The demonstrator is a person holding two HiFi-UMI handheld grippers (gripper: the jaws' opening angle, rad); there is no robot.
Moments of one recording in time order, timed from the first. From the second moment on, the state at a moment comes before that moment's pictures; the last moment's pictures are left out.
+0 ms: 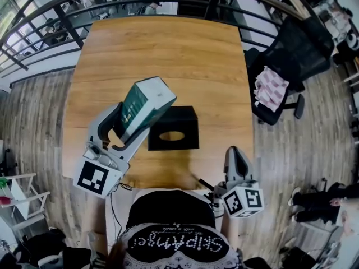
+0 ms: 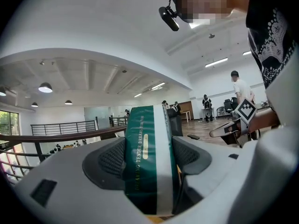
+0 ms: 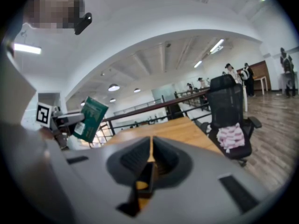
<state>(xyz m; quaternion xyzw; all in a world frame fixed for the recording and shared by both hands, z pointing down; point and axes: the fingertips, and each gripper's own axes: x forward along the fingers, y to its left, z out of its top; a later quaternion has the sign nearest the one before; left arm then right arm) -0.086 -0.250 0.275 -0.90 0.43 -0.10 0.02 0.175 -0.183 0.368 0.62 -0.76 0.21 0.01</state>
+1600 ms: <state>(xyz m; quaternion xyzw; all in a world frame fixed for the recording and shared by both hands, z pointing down) -0.026 -0.244 0.391 -0.93 0.31 -0.19 -0.03 0.173 -0.183 0.373 0.63 -0.74 0.24 0.01</state>
